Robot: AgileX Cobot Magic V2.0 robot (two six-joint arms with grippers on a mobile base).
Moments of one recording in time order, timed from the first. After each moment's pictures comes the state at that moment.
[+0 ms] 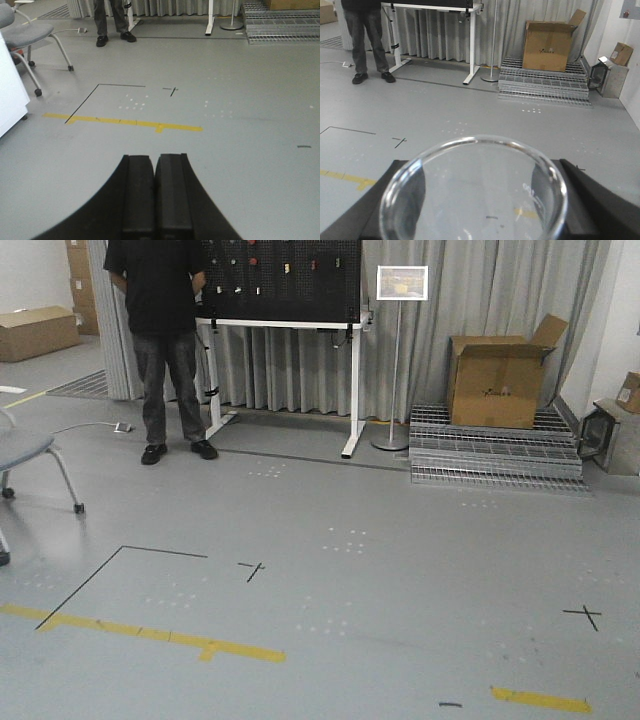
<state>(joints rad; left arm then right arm) -0.05 -0.02 0.03 0.18 0.36 -0.18 0.16 0.64 -0.56 -0.77 0.25 0.75</state>
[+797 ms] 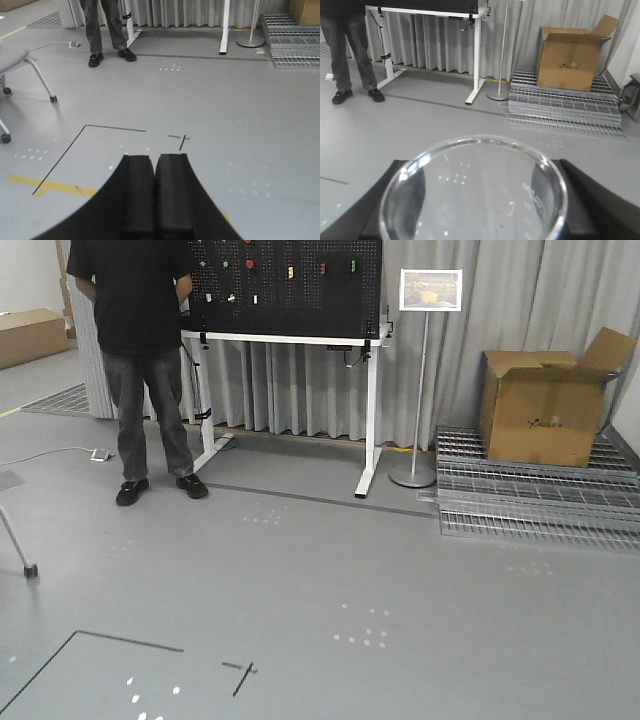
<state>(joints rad) -0.05 -0.02 0.03 0.18 0.36 -0.18 0.16 0.64 -0.56 -0.77 0.25 0.75</state>
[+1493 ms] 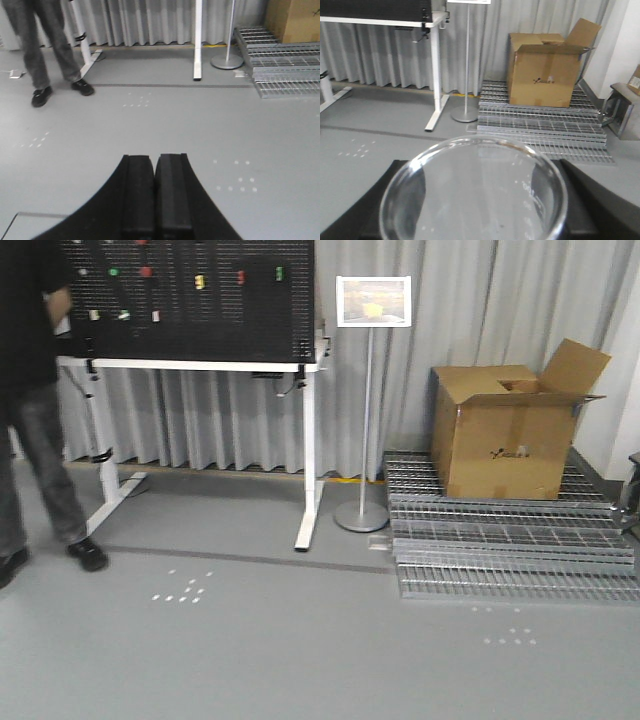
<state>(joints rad) -0.05 -0.02 0.03 0.18 0.36 -0.18 0.16 0.64 -0.56 -0.77 0.25 0.75</state>
